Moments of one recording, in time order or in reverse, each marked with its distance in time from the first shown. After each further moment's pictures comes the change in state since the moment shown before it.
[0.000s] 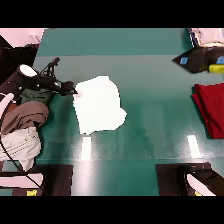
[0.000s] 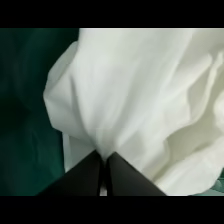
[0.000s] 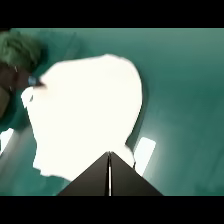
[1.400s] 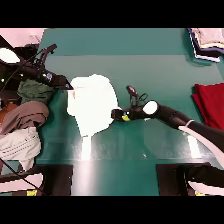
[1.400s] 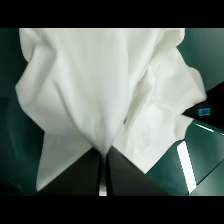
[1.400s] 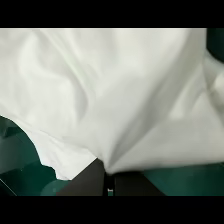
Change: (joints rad) left arm 0.021 0.095 0.132 0.037 -0.258 0.066; right arm 0.466 -0.447 -0.468 0.338 -0.637 -0.010
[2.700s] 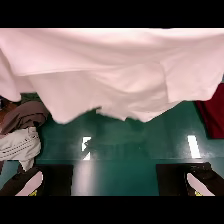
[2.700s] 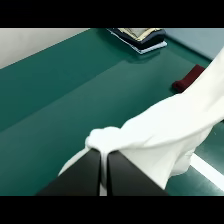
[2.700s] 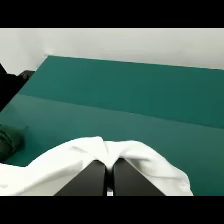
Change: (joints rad) left arm 0.147 0.439 0.654 -0.247 -0.152 -0.072; right arm -0.554 0.451 1.091 -0.529 0.807 0.113
